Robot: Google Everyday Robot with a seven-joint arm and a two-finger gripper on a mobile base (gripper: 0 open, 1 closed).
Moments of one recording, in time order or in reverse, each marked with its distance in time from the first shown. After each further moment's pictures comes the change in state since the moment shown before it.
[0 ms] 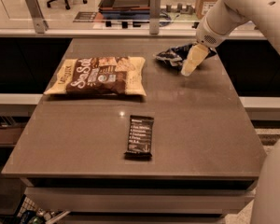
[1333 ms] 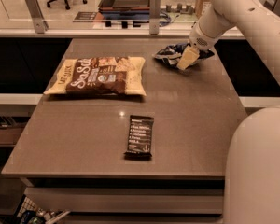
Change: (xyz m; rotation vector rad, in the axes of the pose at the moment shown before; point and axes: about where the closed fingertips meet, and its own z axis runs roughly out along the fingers) arm 0.000 -0.011 0.046 -0.052 0.016 0.055
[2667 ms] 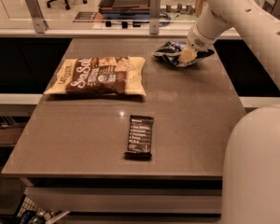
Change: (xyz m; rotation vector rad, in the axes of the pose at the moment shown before) arm -0.001 0.002 0.005 -0.010 0.003 -0.001
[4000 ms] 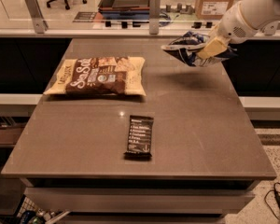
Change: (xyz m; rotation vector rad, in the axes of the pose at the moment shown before) arm 0.018 0.035 -0.108 -0.089 -0.211 -0.017
